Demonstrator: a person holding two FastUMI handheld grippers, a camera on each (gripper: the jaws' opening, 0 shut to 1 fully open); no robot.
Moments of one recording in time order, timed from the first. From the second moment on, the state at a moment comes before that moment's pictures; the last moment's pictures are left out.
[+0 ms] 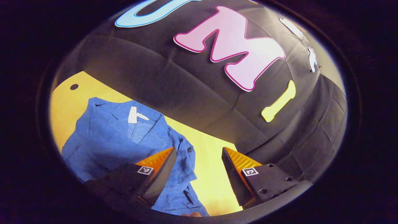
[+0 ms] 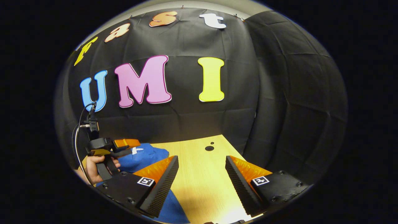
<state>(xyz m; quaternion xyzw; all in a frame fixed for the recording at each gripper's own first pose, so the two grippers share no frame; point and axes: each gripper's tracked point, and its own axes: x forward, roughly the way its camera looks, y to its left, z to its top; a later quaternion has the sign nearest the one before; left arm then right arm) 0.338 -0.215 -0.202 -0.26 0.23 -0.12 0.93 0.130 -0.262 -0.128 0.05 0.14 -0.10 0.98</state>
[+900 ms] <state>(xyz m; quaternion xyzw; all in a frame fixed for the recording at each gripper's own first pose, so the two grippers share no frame) 0.024 0.012 -0.322 -0.11 0.40 0.10 0.90 0.031 -0.184 -0.321 0.08 0.45 -0.02 0.89</state>
